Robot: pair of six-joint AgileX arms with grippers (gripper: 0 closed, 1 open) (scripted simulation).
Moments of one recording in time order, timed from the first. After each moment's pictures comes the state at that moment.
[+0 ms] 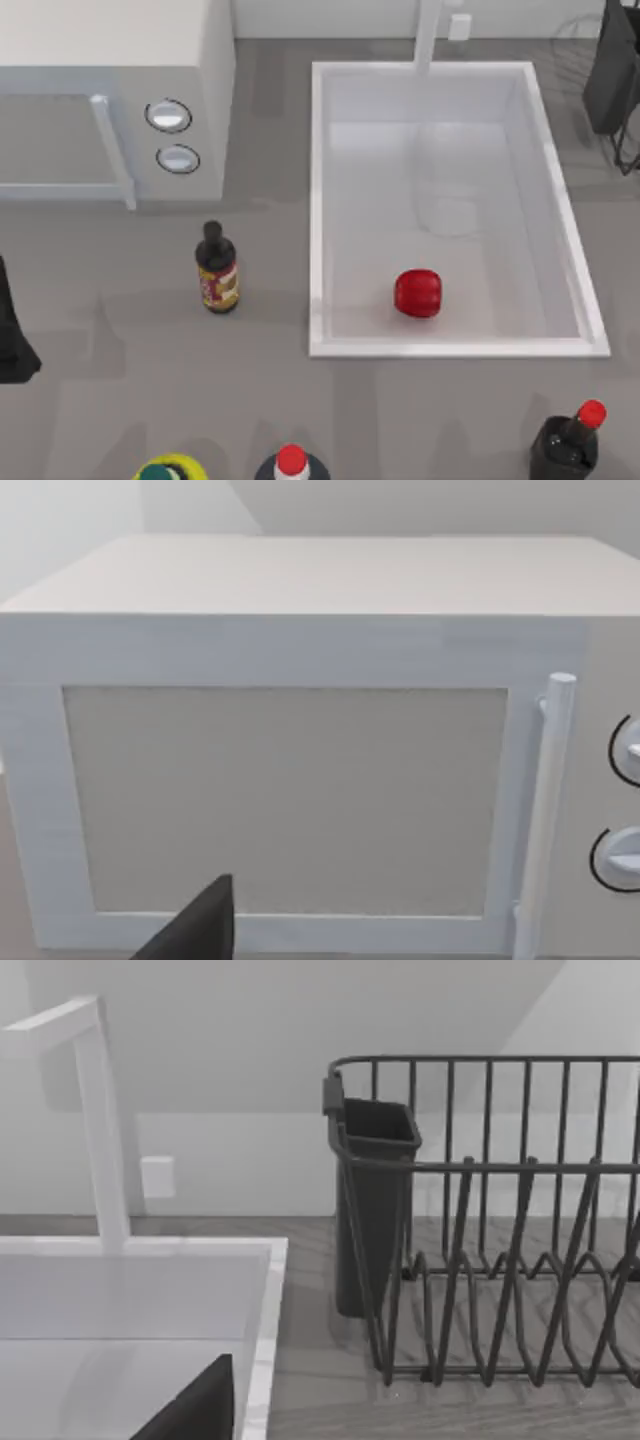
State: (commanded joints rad) left arm 0.00 0.00 0.00 0.00 0.00 0.00; right arm 0.00 0.00 0.00 0.00 0.00 0.00
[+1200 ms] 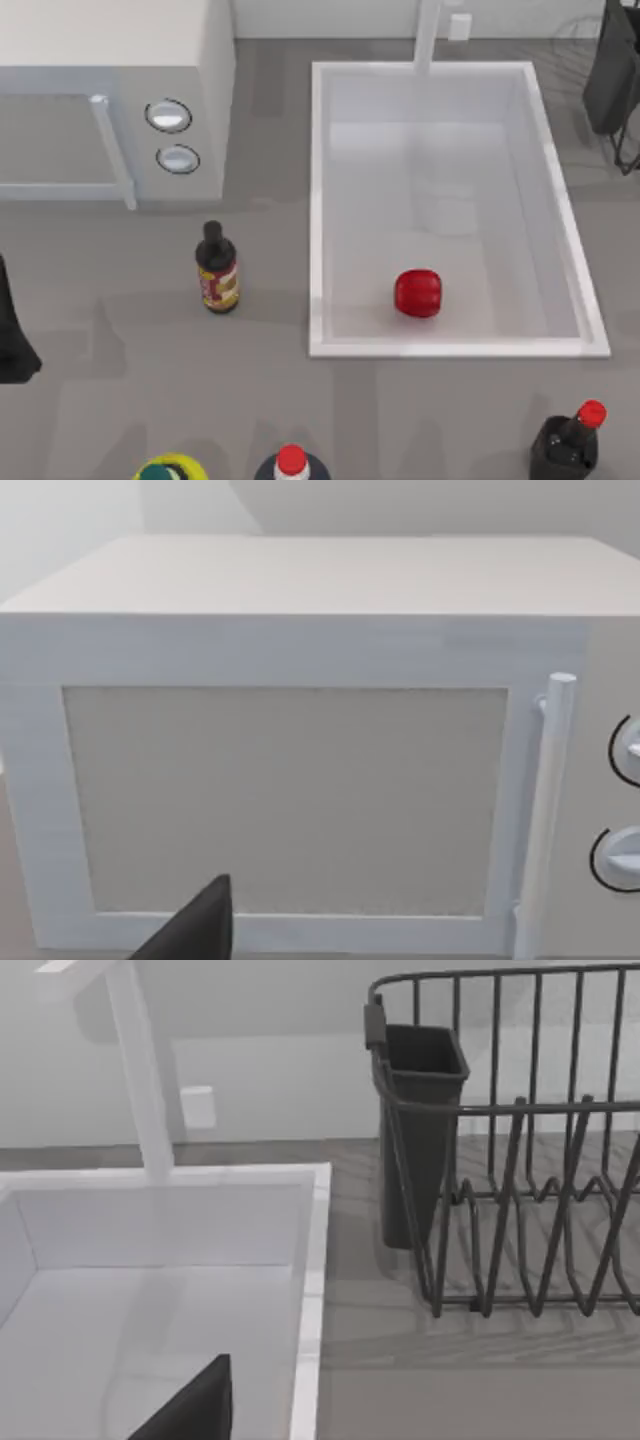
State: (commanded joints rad) left arm 0.00 0.00 0.00 0.00 0.00 0.00; right arm 0.04 0.19 0.16 -0.11 0.00 0.05
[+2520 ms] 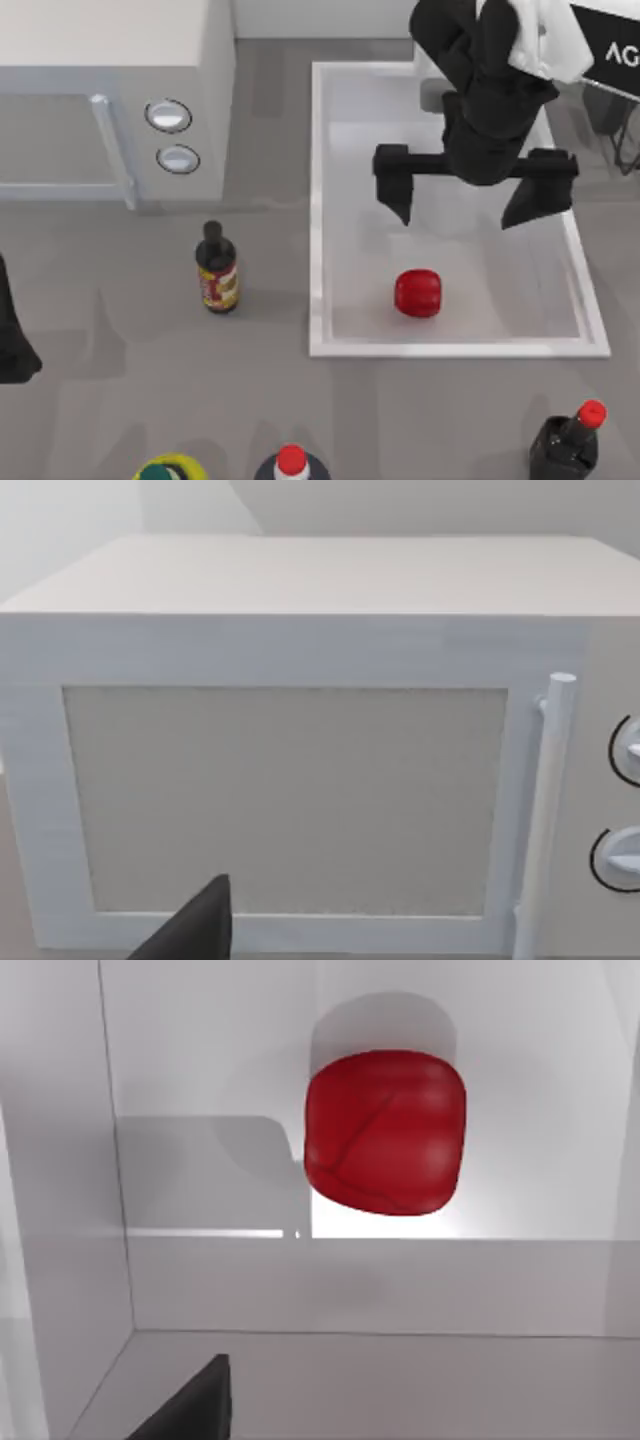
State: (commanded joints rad) left arm 0.00 0.00 0.00 0.00 0.00 0.00; right arm 0.49 2.12 1.75 -1.10 0.00 0.51
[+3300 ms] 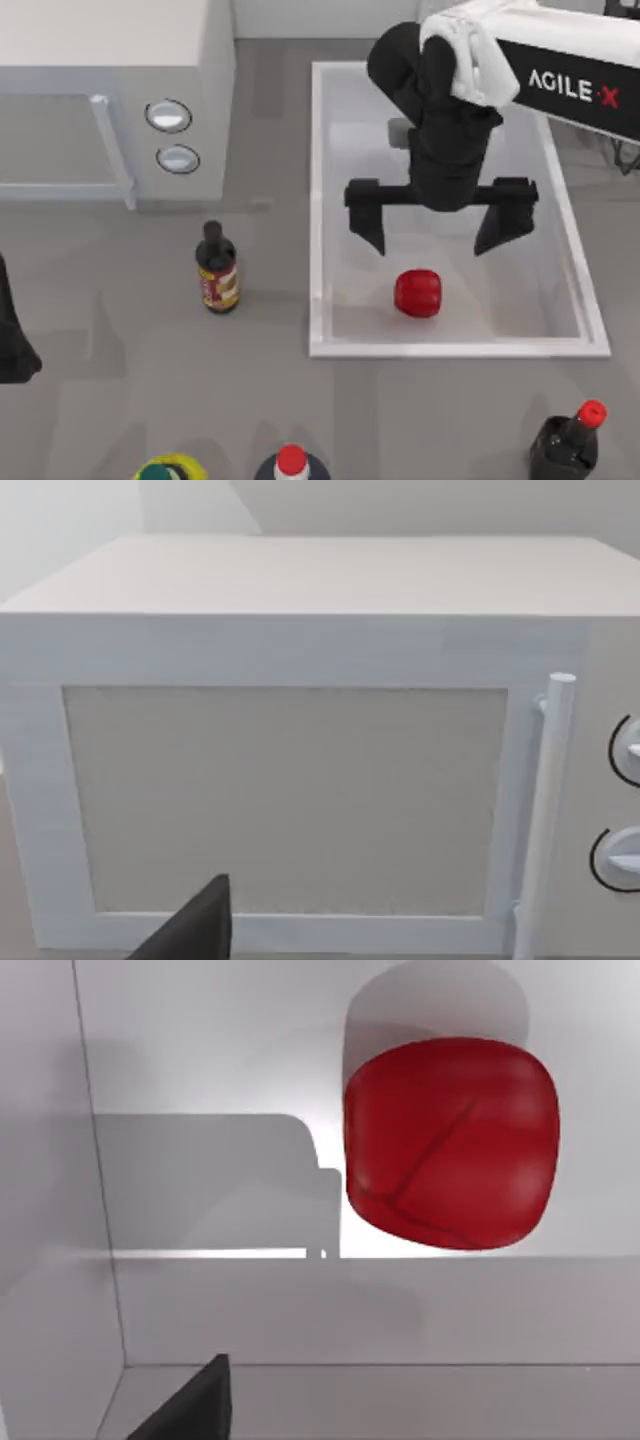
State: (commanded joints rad) left arm 0.00 0.00 0.00 0.00 0.00 0.00; right arm 0.52 2.31 1.86 -1.13 0.00 0.54
